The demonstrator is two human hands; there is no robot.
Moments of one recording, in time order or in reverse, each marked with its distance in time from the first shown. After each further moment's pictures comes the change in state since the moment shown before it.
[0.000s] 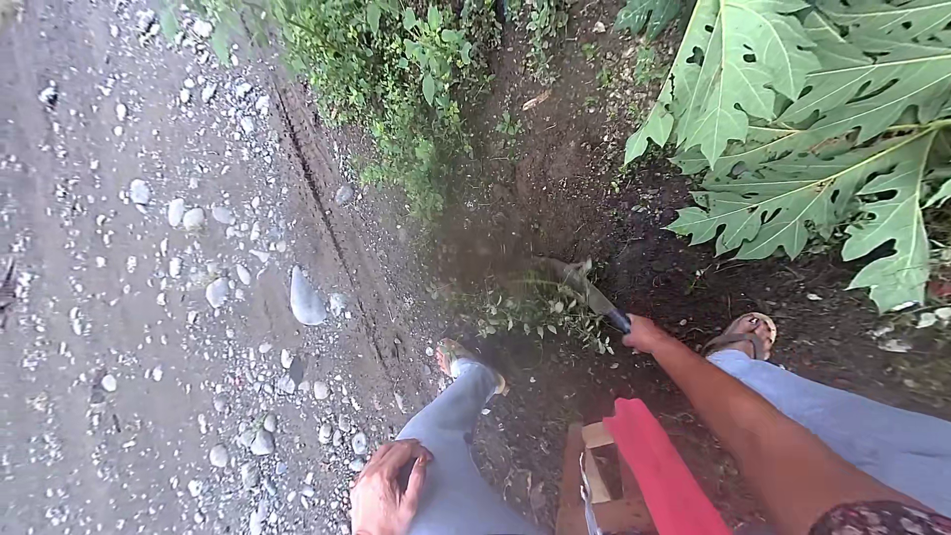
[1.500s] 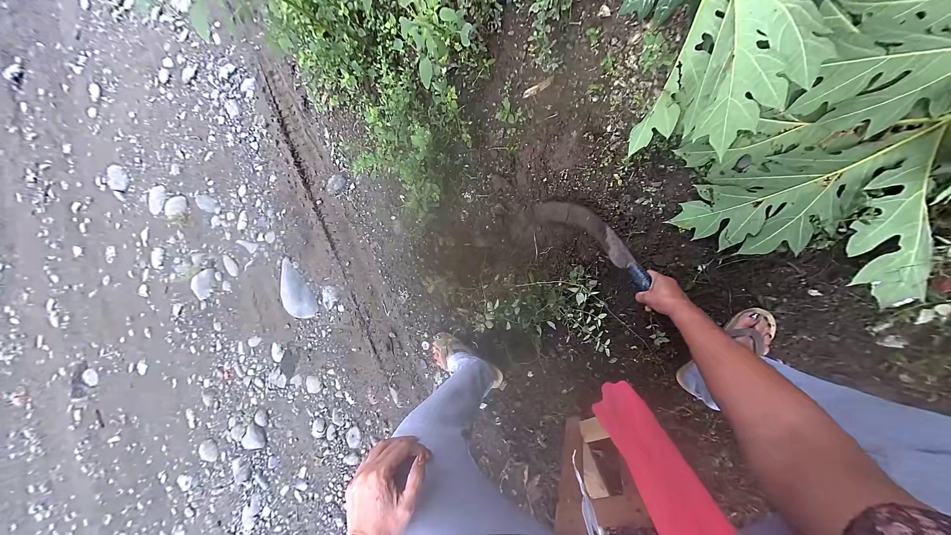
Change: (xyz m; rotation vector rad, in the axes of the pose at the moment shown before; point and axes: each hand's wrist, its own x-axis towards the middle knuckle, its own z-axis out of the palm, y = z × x) left_hand -0.001 -0.001 0.000 -0.010 -0.027 -0.016; right_hand 0.005 -0.022 -0.065 0.079 0.207 -0.038
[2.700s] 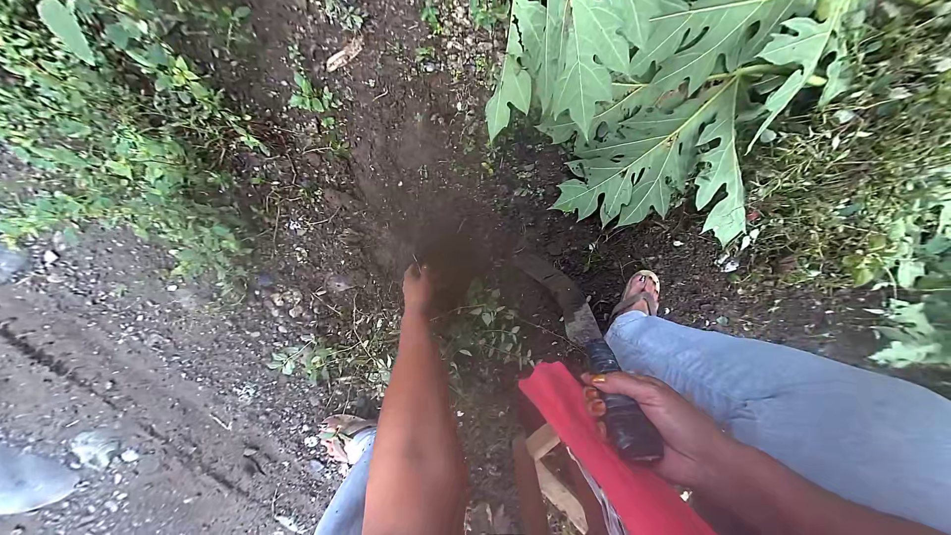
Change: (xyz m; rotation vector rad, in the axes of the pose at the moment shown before) left_hand 0.397 0.154 0.298 -1.035 -0.417 -0.507; right_hand -0.218 -0.054 -0.035 1.608 -0.132 0.562
